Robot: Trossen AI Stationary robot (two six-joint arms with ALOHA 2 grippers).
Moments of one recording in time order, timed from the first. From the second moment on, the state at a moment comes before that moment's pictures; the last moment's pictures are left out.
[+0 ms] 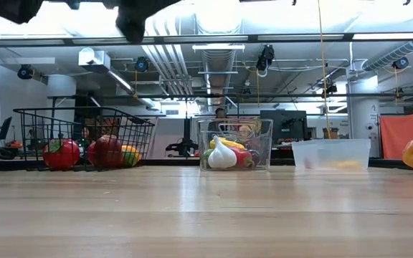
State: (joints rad) left arm -0.46 1.51 0.66 0.90 -0.51 -0.07; right arm 0.48 1.44 0.97 0.02 0.62 -0.29
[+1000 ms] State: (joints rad) left arm -0.46 1.52 0.63 0.85 -0.48 -0.35; right arm 0.48 1.73 1.05 0.49 0.60 -0.78
